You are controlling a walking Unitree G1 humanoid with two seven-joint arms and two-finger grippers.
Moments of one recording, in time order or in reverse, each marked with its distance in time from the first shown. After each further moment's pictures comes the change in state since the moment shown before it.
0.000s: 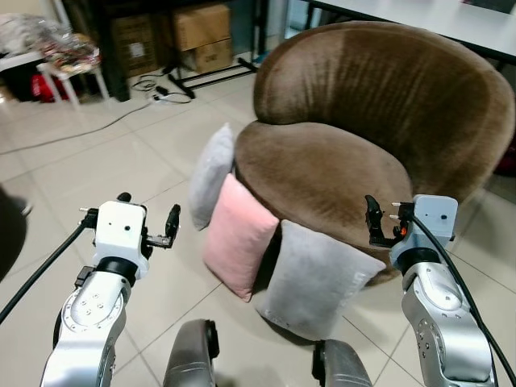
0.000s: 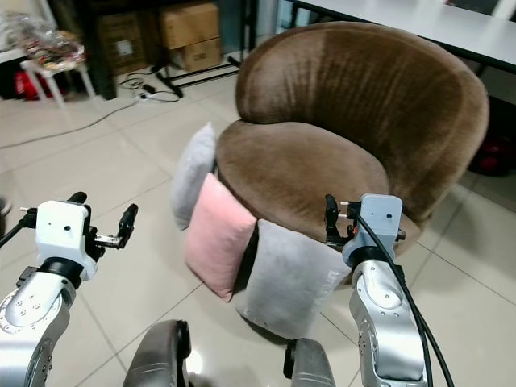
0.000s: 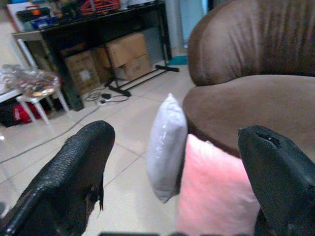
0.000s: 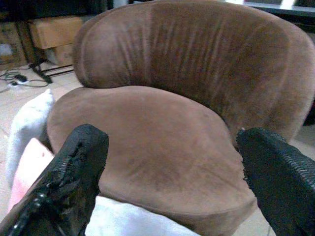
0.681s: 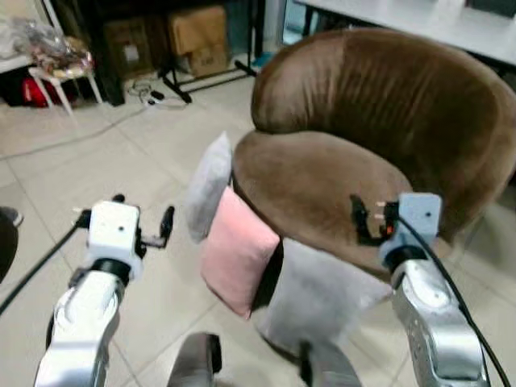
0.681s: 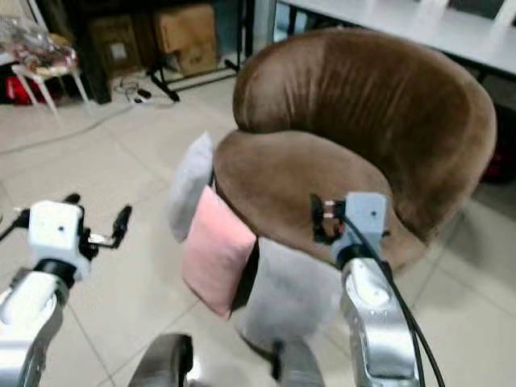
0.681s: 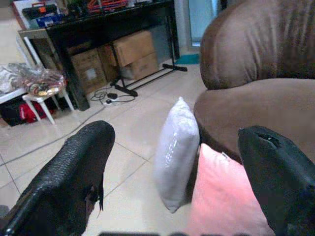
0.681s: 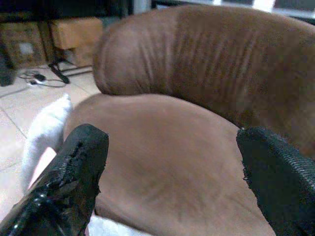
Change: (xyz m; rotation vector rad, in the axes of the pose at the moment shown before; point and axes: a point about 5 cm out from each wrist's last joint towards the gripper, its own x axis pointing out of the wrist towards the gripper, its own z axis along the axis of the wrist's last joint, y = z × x) left arm -0.001 0.004 -0.001 0.008 0.009 0.003; right arm -0.001 0.015 0.004 -0.019 -0.015 0.074
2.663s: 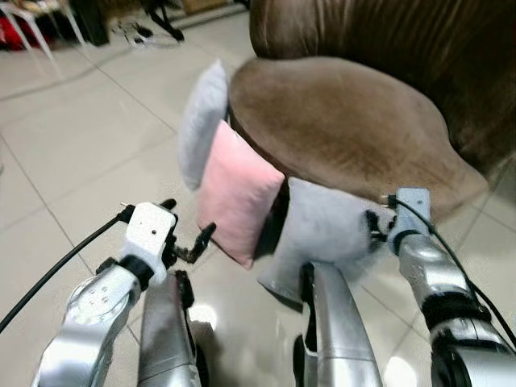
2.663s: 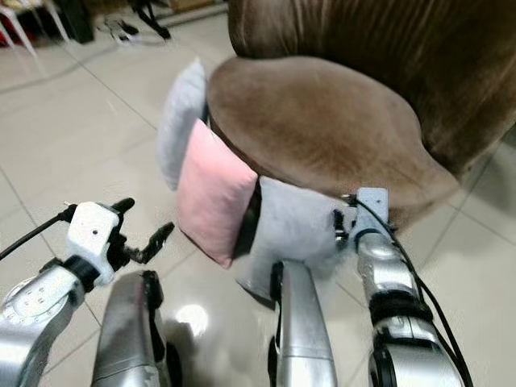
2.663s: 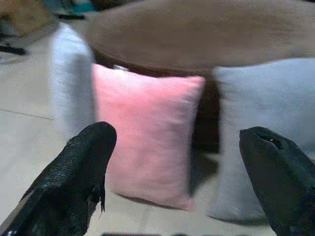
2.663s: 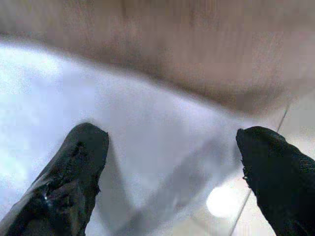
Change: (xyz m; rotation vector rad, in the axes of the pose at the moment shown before) left arm -0.003 -0.026 0.003 0.007 0.037 -0.407; right arm 0.083 -0.049 -0.072 -0.034 0.437 -0.088
